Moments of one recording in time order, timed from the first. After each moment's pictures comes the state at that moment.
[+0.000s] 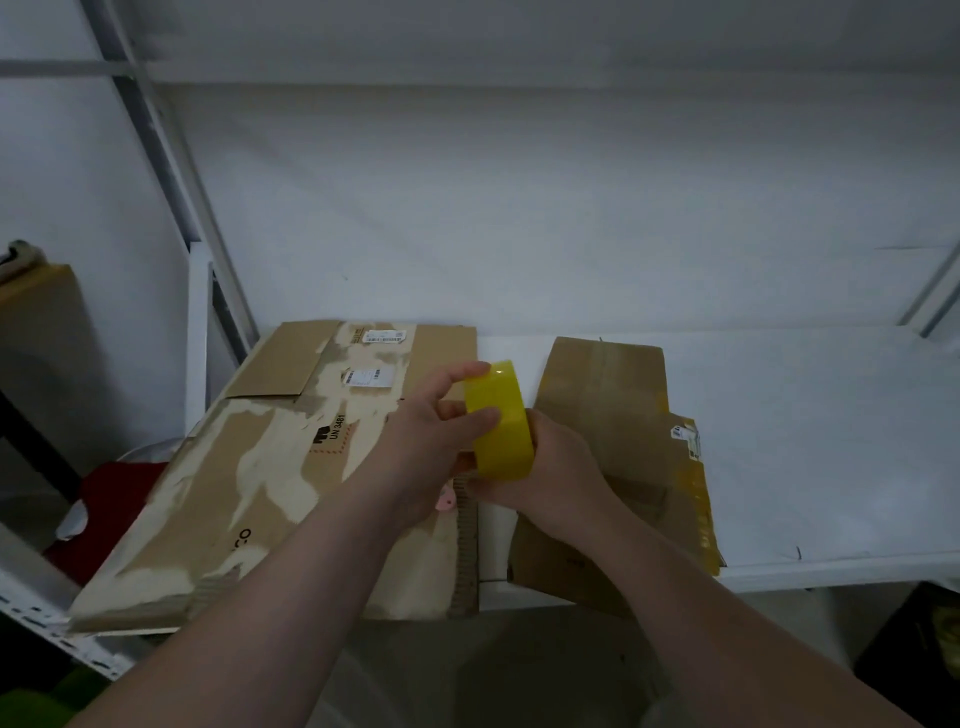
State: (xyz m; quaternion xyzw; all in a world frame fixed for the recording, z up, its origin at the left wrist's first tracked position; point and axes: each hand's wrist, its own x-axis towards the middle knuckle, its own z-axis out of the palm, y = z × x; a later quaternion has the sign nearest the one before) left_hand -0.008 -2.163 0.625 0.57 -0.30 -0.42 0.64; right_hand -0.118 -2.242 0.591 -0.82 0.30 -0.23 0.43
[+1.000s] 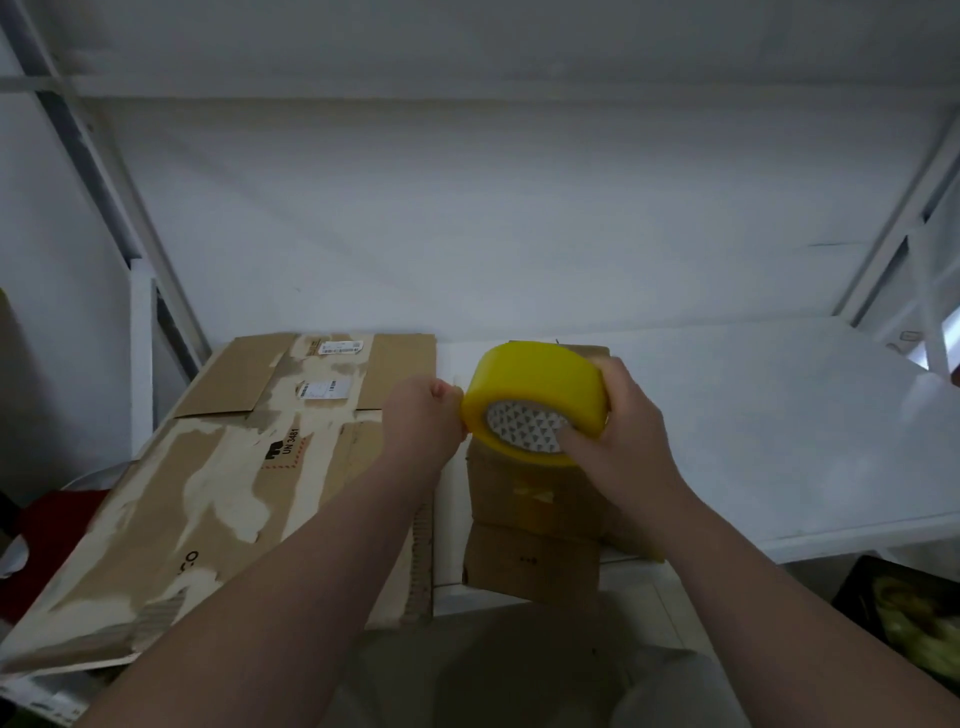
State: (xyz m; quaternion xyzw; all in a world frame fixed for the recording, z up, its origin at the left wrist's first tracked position) left_hand -0.027 -2.222 0.615 0.77 -0.33 -0.17 0.51; right_hand -0.194 -2.297 0.602 -0.81 0.33 -0.40 0.29
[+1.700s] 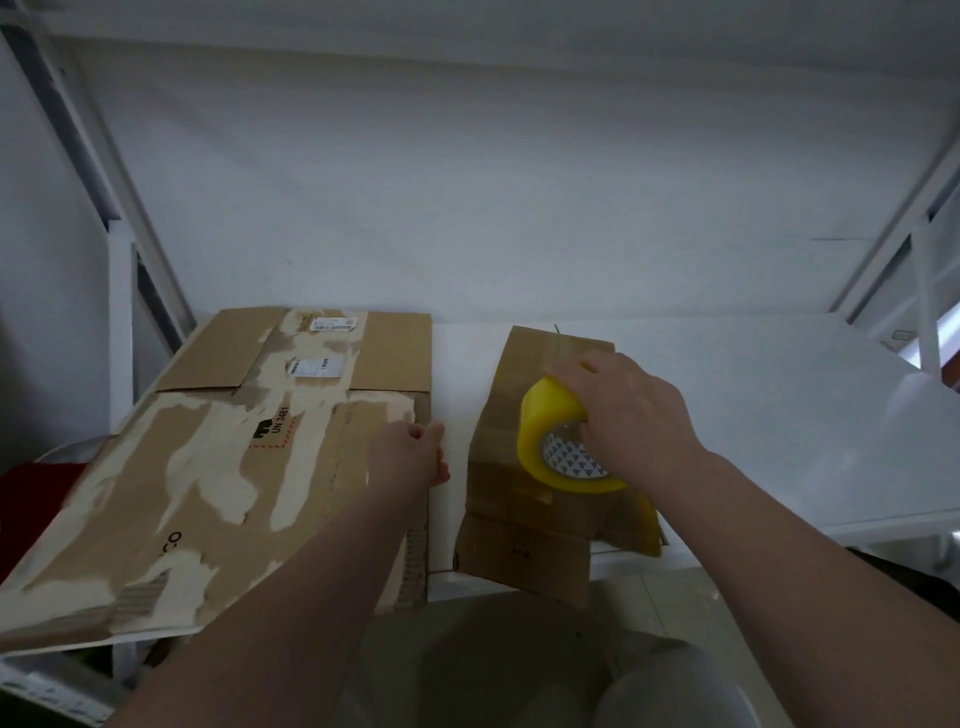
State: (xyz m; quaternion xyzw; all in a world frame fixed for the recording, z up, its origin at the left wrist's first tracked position) left_hand -0.005 -2.219 0.543 0.77 -0.21 -0.29 0.53; right_hand -0.184 -2.307 0.628 -0.92 0.39 -0.07 -0.05
